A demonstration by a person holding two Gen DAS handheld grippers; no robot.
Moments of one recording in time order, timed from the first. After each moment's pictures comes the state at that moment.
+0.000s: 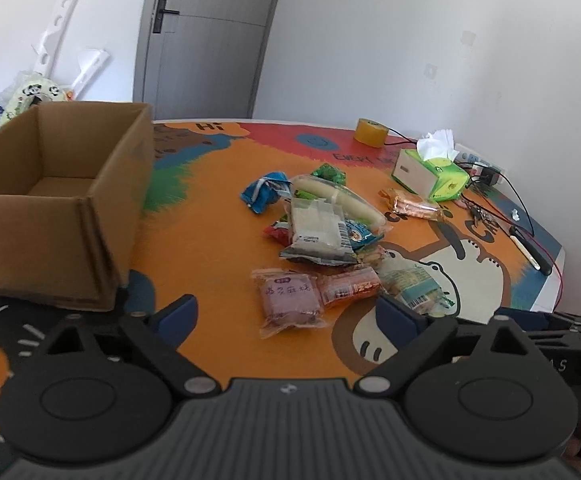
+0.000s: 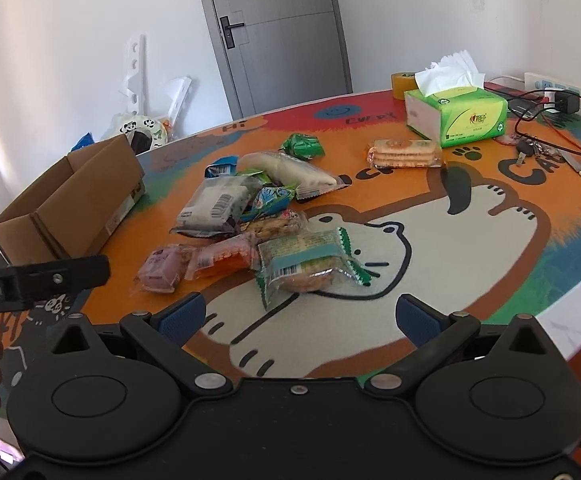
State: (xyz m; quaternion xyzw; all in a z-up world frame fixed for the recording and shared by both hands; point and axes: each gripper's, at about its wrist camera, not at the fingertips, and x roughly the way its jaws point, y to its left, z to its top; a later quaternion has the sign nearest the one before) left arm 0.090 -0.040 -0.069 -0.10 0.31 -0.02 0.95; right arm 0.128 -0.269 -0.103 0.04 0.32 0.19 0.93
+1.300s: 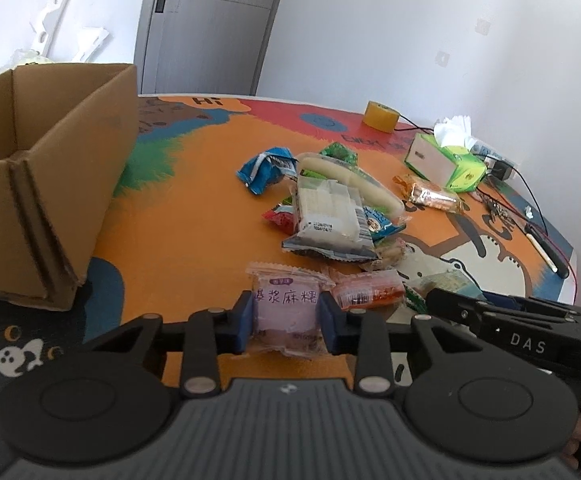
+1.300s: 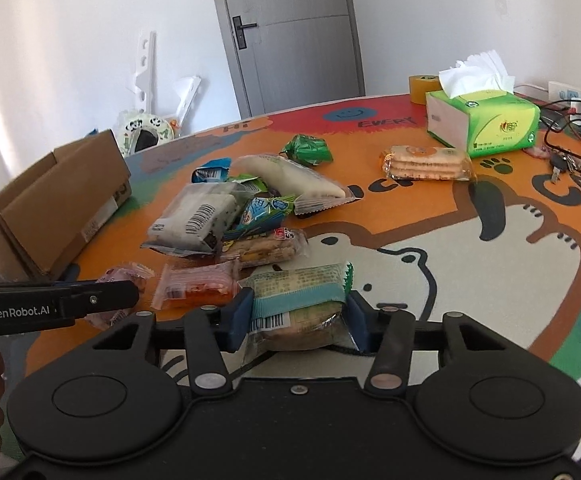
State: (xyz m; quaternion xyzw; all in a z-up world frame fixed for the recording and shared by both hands) left arm 0.121 -0.039 -0.096 -0.12 0.32 -0.02 0.94; right arm 0.166 -0.258 -0.123 0.03 0.30 0.21 0.93
